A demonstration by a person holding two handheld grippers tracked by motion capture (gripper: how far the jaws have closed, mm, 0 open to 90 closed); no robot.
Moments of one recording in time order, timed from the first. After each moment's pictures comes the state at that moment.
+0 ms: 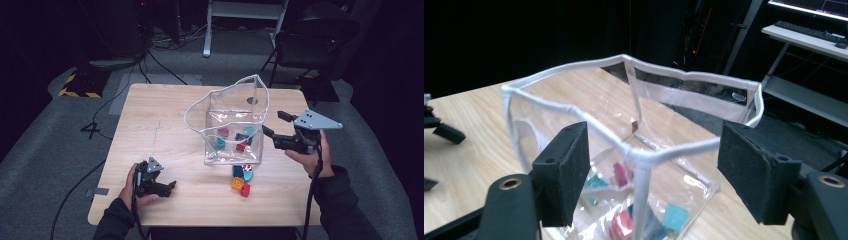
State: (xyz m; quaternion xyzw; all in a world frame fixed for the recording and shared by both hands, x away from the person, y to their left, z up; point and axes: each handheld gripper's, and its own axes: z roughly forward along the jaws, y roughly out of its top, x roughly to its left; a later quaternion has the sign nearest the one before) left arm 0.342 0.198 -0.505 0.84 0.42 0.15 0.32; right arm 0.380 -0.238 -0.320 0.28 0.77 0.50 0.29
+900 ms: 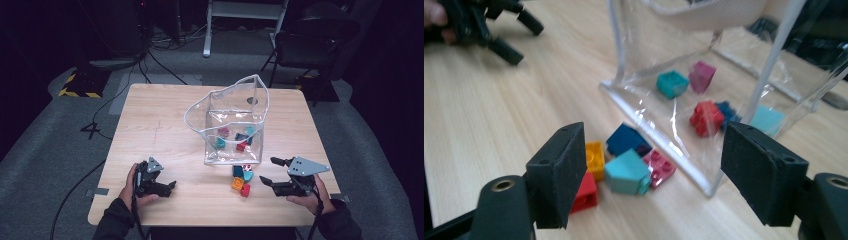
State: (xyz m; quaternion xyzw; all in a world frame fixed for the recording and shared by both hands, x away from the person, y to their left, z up) left arm 0.342 0.198 -0.505 0.84 0.42 0.15 0.32; right arm 0.325 -0.257 -0.424 0.23 0.83 0.46 0.20
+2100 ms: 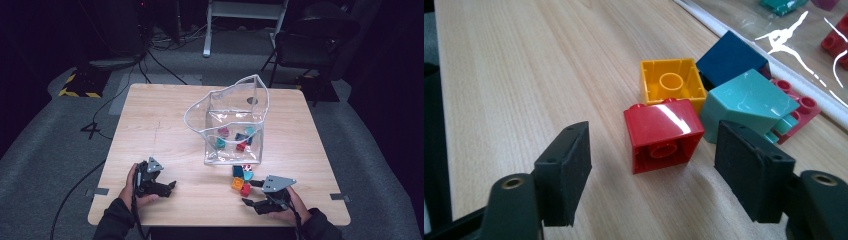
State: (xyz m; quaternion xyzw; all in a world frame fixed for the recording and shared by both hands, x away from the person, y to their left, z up) left arm 0.342 0.197 -0.505 0.84 0.42 0.15 0.32; right arm 0.318 -0.218 -0.501 0.21 0.87 0.42 0.11
